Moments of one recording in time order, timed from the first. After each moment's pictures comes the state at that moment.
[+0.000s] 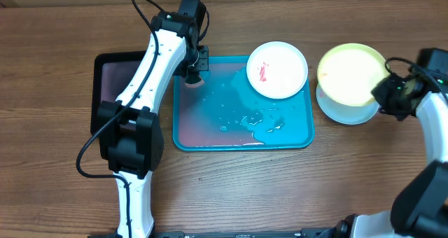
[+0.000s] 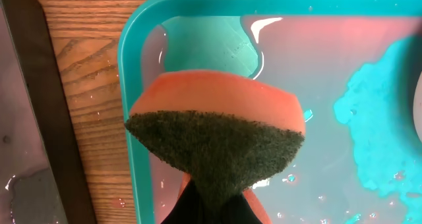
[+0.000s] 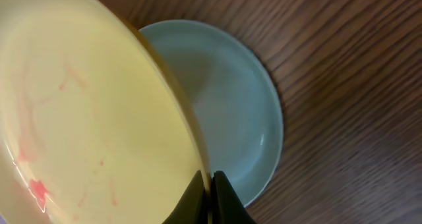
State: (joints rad) left arm -0.29 2.20 2.02 -1.21 -0.03 -0.32; right arm -0.39 1.65 1.21 -0.76 -0.17 0.50
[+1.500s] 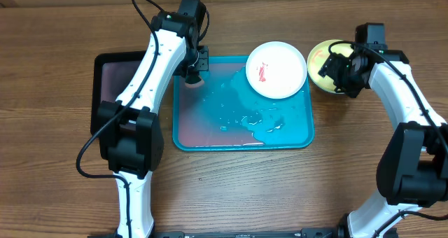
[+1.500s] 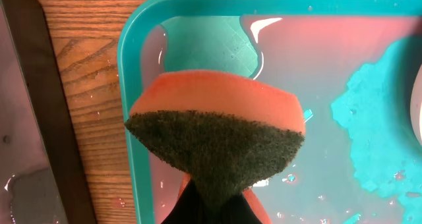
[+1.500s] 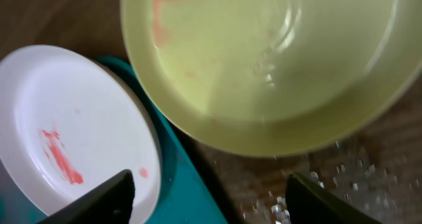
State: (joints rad) left arm -0.29 2.20 2.02 -1.21 -0.03 -0.32; right arm -0.08 1.88 1.40 -0.72 -0.16 0.53
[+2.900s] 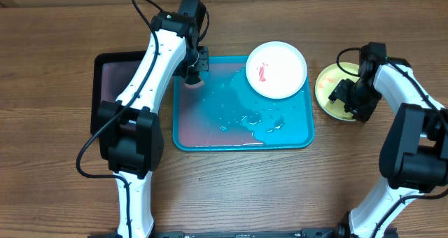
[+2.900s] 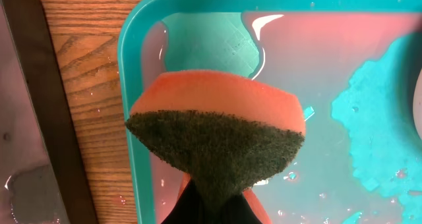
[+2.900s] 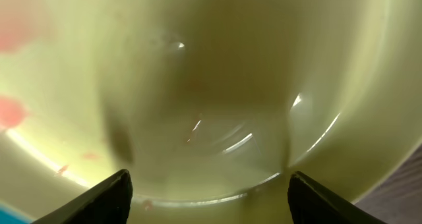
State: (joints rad) left arm -0.29 2.20 2.02 -1.22 -0.03 -0.32; right arm -0.17 1.99 1.37 -0.93 -0.04 0.49
